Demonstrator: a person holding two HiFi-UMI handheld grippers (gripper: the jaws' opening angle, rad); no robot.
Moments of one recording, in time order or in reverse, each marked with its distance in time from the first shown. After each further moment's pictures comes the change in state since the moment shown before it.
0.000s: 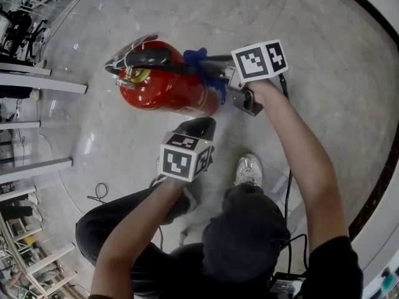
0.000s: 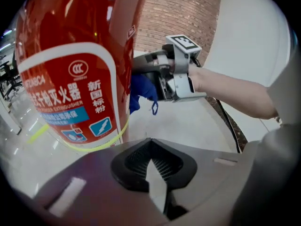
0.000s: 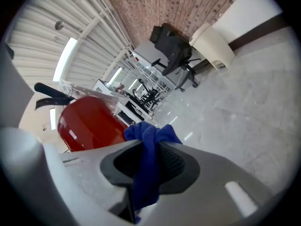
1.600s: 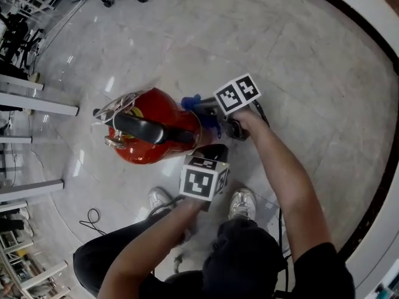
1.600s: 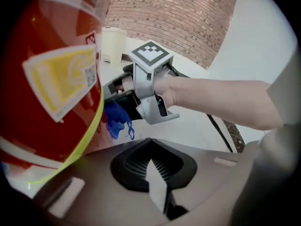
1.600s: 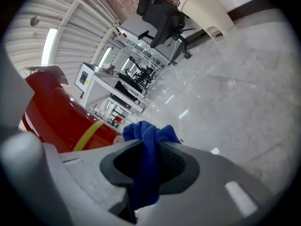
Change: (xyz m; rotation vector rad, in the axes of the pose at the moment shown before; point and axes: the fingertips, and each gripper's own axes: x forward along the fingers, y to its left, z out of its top) left arm 0.071 -0.004 0.008 -0.081 0.063 -0.037; right arm 0.070 -0.096 -0.066 0.058 0.277 -0.019
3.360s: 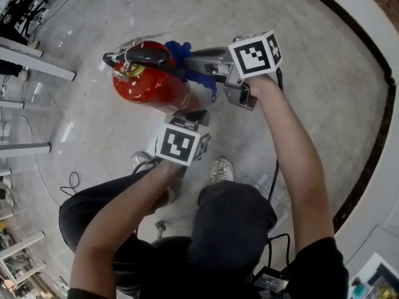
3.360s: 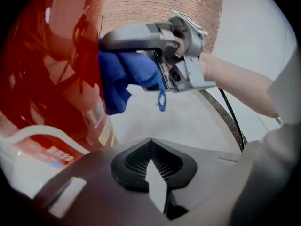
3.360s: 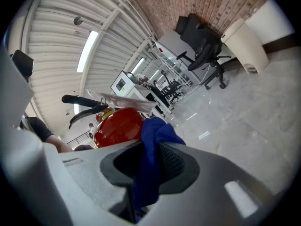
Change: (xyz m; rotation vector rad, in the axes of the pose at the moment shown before) left arm -0.061 -0.025 0.030 0.082 -0.057 0.076; right arm -0.120 0.166 0.061 -0.271 -0.147 0.225
